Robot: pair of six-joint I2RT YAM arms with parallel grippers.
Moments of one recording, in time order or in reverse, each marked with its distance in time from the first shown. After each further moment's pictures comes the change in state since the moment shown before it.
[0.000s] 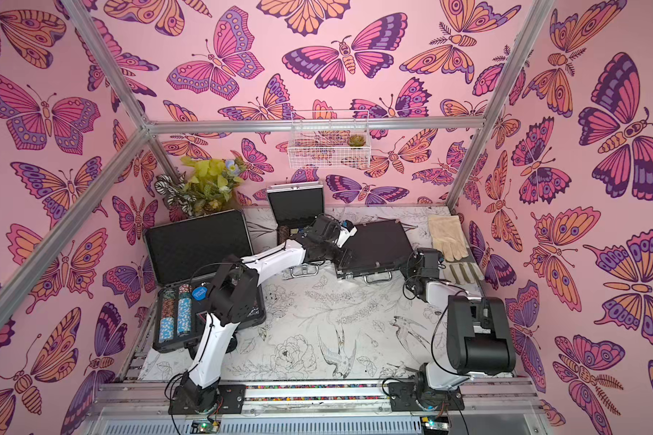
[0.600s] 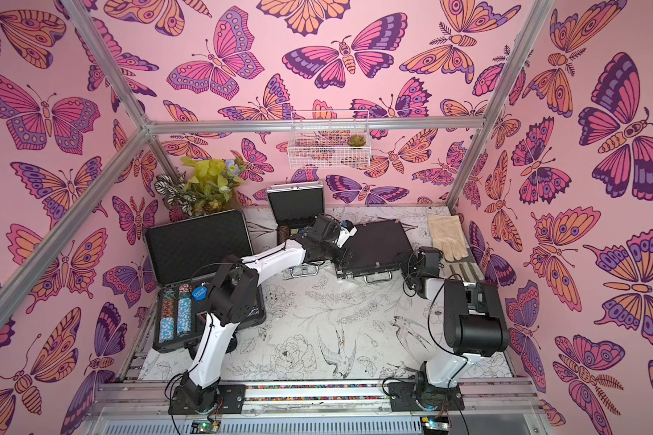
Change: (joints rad) left arm 0.000 0.000 0.000 0.000 0.000 0.000; right arm -0.021 0.142 0.019 0.187 -0.119 0.085
